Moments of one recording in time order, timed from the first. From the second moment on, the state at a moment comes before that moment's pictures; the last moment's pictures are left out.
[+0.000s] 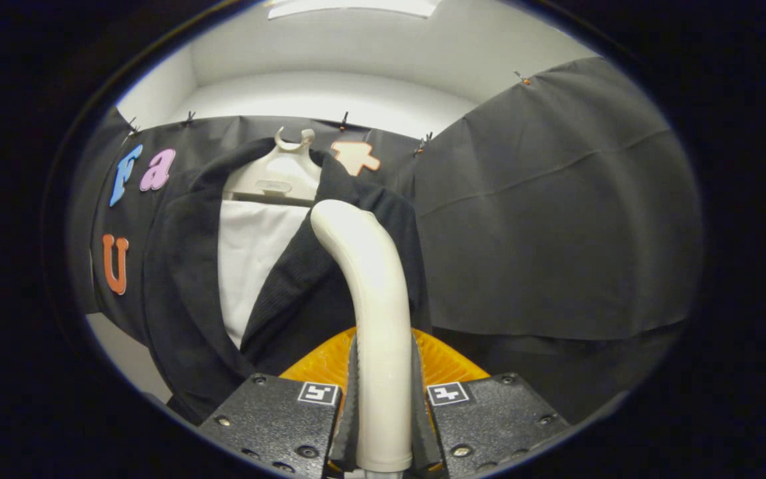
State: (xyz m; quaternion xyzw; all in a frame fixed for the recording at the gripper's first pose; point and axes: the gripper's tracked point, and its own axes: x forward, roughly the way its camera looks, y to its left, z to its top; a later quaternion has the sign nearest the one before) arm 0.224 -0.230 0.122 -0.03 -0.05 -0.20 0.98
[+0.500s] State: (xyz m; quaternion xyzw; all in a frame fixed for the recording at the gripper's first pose) arm 0.216 -0.232 0.075 -0.03 -0.01 -0.21 0.98
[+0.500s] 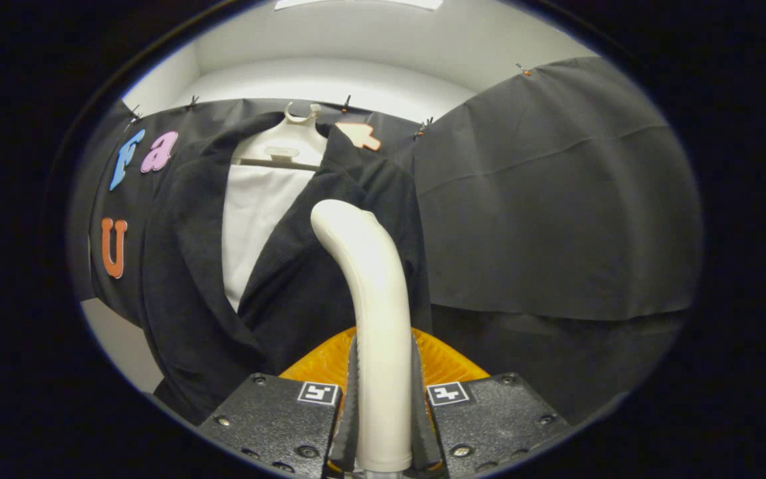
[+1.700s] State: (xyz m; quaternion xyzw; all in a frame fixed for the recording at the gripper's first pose) arm 0.162 -0.212 -0.062 -0.02 0.11 -0.27 0.96
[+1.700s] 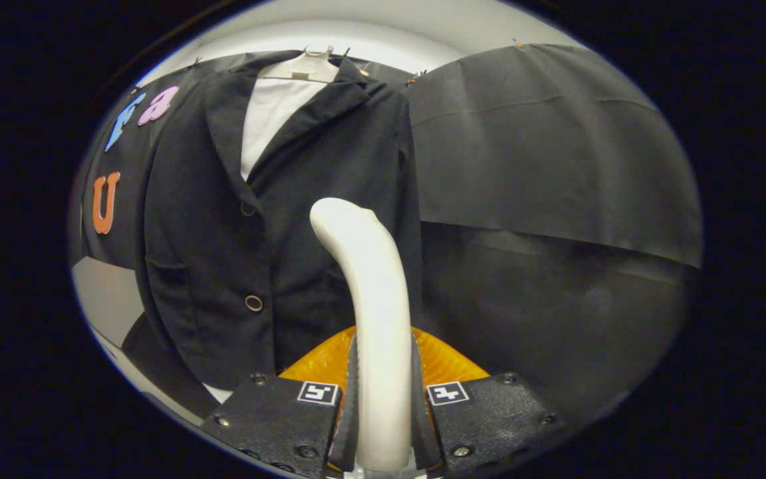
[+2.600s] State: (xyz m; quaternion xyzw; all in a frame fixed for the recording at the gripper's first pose) arm 0.158 -0.209 -0.175 -0.01 0.23 -0.25 0.94
